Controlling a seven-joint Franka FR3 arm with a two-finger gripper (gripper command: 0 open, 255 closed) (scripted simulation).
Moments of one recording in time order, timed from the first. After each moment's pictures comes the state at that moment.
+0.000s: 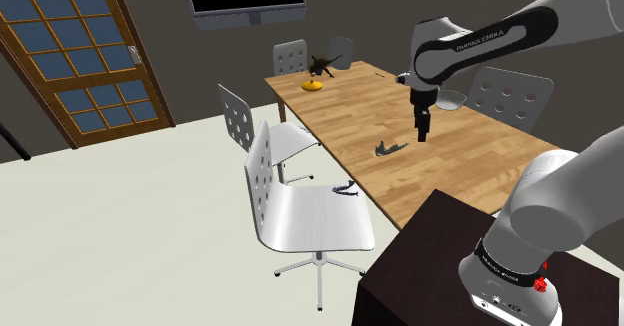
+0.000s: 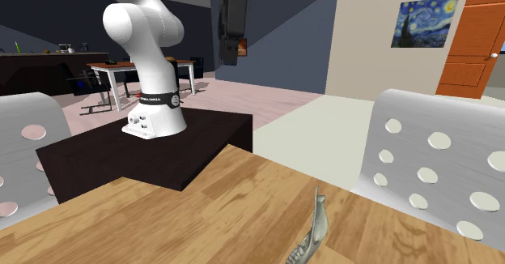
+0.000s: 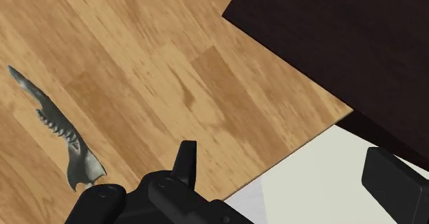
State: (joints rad) arm 0.01 -0.46 -0.41 -2.54 -0.28 1.99 -0.79
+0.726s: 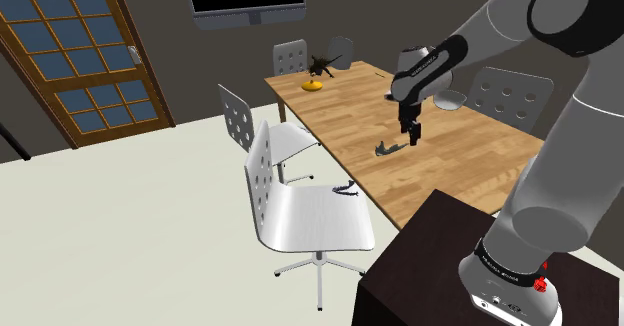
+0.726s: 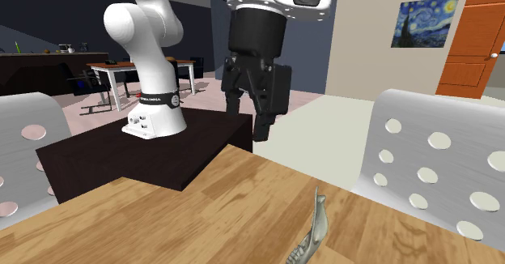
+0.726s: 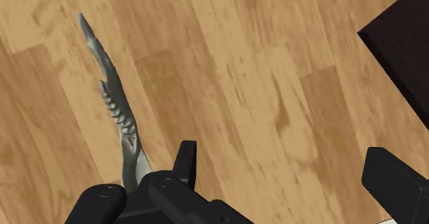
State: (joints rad) arm 0.05 0.01 -0.57 -2.38 -0.19 2.33 -1.24
